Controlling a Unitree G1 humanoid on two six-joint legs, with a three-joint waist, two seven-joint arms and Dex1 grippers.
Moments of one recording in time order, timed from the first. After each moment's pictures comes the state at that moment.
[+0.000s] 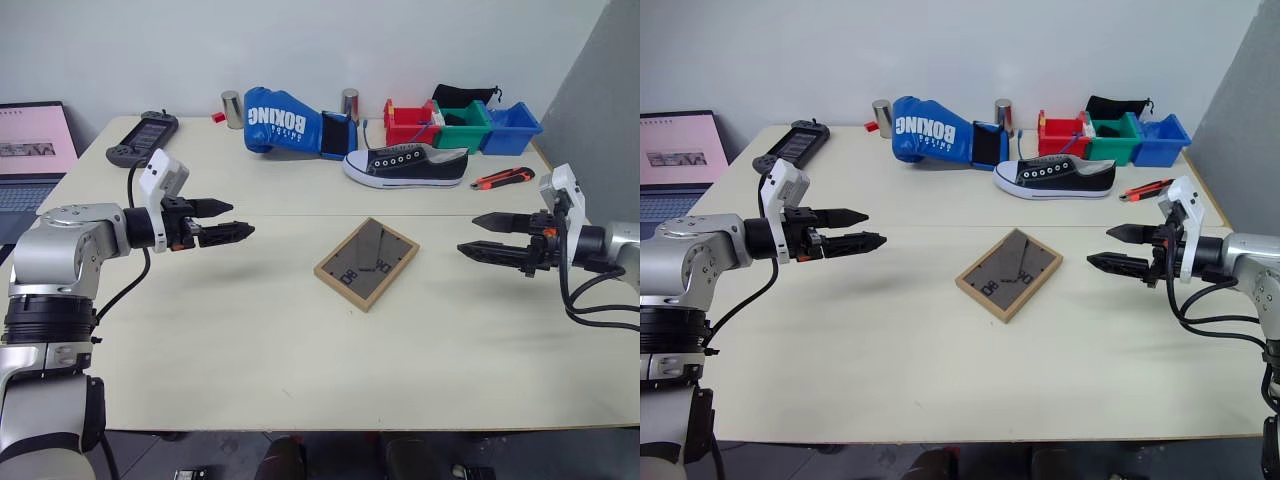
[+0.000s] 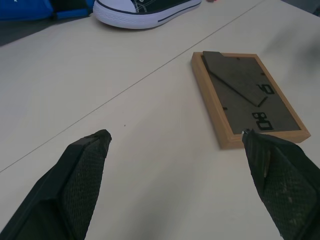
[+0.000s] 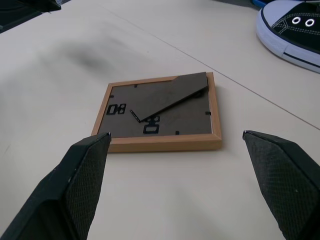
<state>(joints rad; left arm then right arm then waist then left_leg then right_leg) -0.74 0.88 0.07 0.29 -0.41 0.70 -1.15 -0.54 -0.92 -0.13 -0.02 0.62 0.81 1.08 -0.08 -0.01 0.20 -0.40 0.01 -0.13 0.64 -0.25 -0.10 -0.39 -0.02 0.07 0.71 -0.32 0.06</state>
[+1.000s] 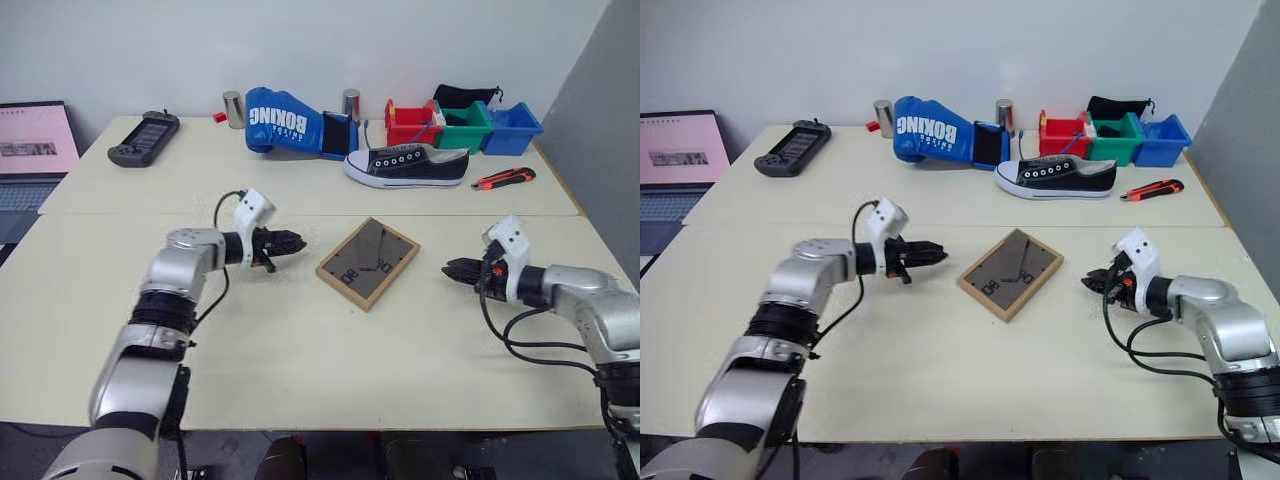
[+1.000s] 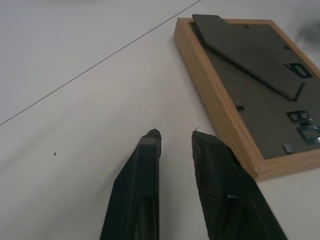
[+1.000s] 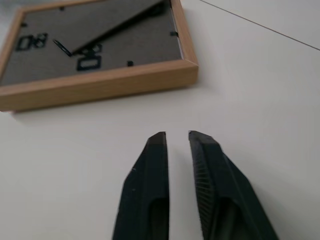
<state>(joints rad) -0.87 0.50 -0.09 0.72 -0.19 0.32 -1.03 -0.42 -0.73 0.01 -0.03 0.35 0.67 0.78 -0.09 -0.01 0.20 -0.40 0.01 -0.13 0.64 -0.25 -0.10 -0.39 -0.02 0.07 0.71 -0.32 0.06</state>
